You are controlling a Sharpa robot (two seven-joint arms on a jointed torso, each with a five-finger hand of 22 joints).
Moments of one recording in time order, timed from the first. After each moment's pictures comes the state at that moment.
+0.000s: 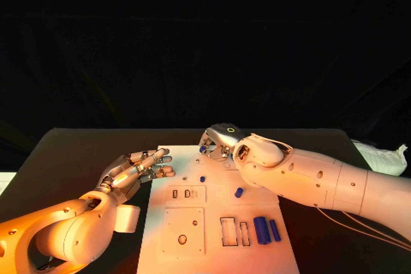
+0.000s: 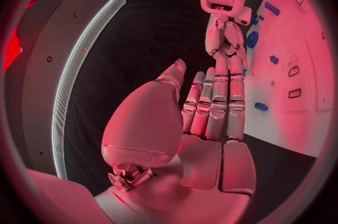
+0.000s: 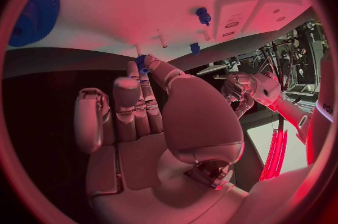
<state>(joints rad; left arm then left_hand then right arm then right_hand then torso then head) 1.13 -1.00 -0.01 1.84 0.09 -0.38 0.46 1.38 -0.02 0.11 0.11 0.14 0.97 0.21 0.10 0.07 1.08 0.16 0.08 0.07 1.17 0.10 0.21 0.21 0.17 0.98 0.20 0.42 0.19 1.22 -0.58 0.04 1.30 -1.73 -0.38 -0.16 1.29 -0.04 0.44 -0.10 0.13 1.16 0.13 0.08 0.09 1.25 0.06 0.06 0.06 1.47 -0.01 1.05 0.73 0.07 1.39 0.09 1.46 1.31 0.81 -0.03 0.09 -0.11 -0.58</state>
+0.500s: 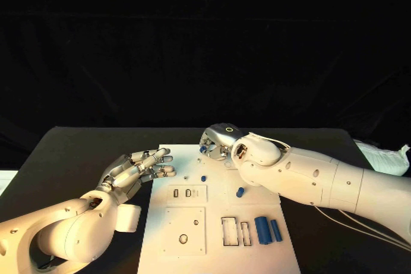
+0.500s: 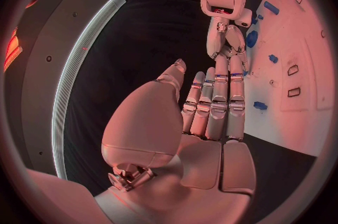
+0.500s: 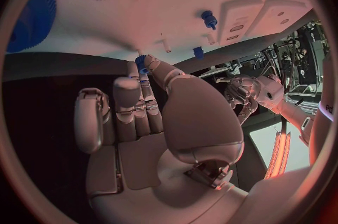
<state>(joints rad) 1.13 -1.00 -0.01 1.84 0.09 -0.38 0.46 1.38 -0.02 0.11 0.11 0.14 0.97 0.21 0.10 0.07 1.08 0.16 0.08 0.07 1.17 0.10 0.21 0.21 0.17 0.98 0.20 0.42 0.19 1.22 -0.56 0.03 1.27 -1.74 -0.36 -0.18 1.29 -0.04 0.45 -0.10 0.13 1.15 0.13 0.08 0.09 1.24 0.07 0.06 0.06 1.47 -0.01 1.05 0.73 0.07 1.39 0.09 1.46 1.31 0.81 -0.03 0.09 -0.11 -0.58</state>
